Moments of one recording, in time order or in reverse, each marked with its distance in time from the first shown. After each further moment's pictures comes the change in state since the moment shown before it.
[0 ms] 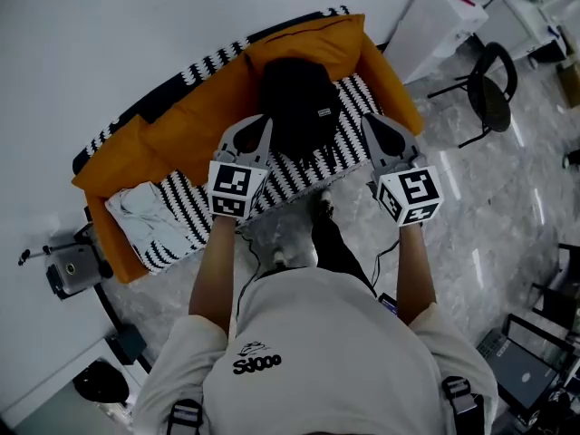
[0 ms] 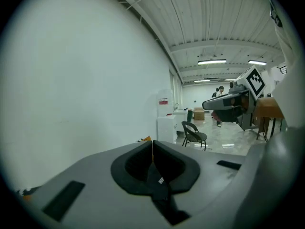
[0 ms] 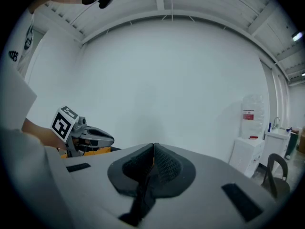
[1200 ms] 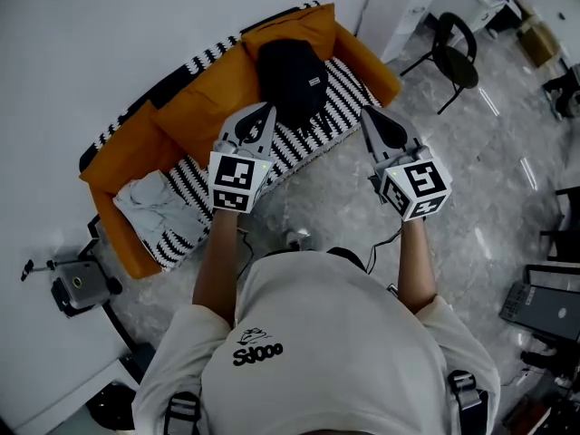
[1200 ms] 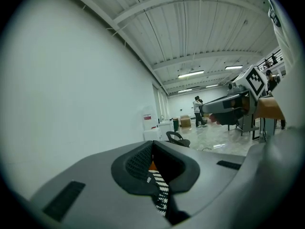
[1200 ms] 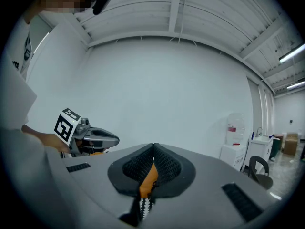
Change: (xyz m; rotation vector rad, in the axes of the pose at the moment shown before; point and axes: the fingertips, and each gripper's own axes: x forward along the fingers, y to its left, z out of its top) left arm -0.279 -0.087 0.018 0.132 -0.159 -0.126; right arm -0.217 0.238 0.039 -0.015 -0.101 -0.131
